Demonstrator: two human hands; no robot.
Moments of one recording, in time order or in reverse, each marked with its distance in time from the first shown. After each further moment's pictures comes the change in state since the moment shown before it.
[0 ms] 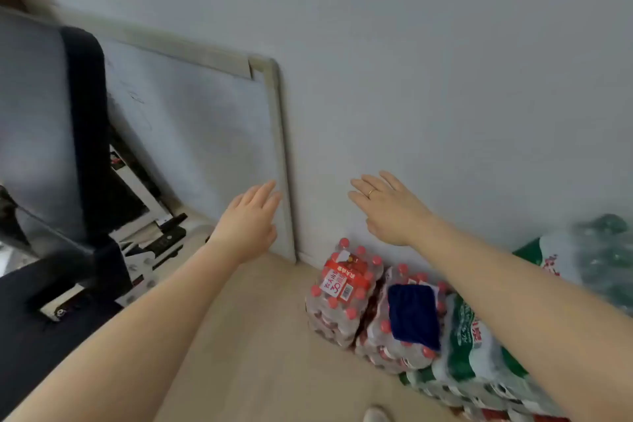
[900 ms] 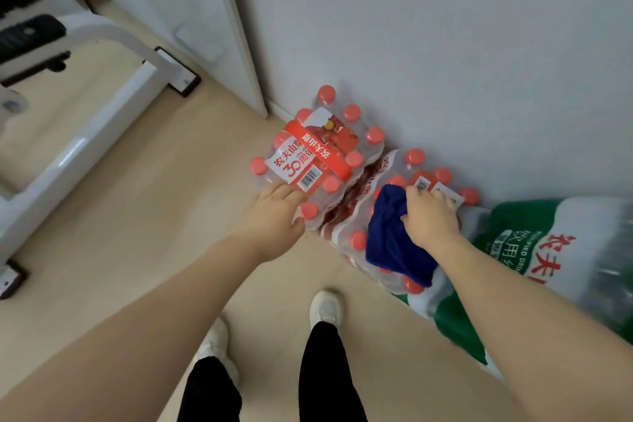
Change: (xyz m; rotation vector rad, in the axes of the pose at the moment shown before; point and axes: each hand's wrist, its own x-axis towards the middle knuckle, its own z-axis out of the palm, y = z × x) left_hand 0.059 0.138 0.336 -0.468 -0.366 -0.133; right_hand 0.004 0.055 0.413 0.223 -0.442 0.366
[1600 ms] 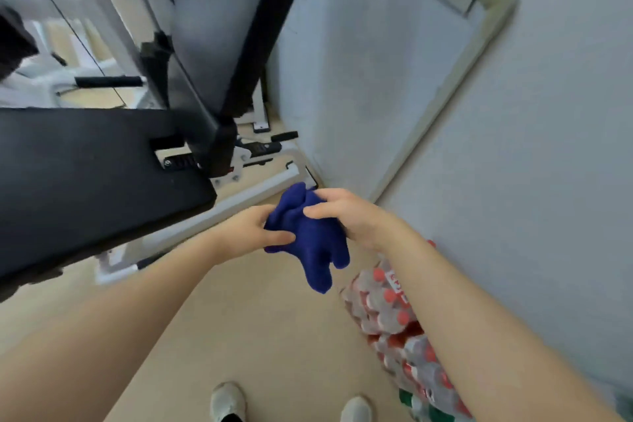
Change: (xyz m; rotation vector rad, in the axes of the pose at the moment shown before) left_hand -0.273 -0.155 -0.269 -0.834 0.212 -0.237; right_hand -0.180 -0.358 -0.328 1.038 -0.611 -0.656
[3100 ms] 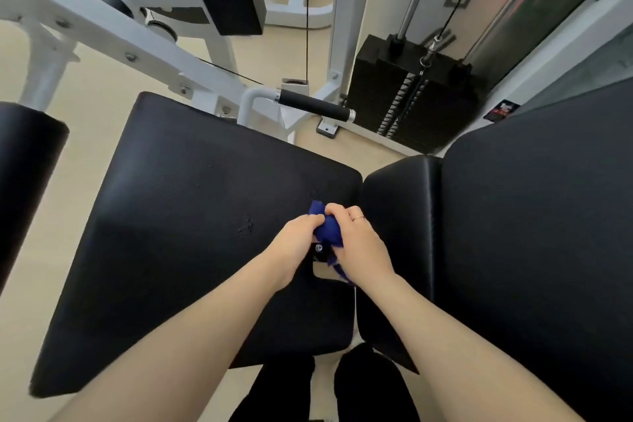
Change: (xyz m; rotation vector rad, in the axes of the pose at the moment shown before) left_hand 0.175 -0.182 -0.349 -1.083 0.670 -0.559; right_hand 0.489 -0.137 0.154 -1.141 -0.127 -0.297
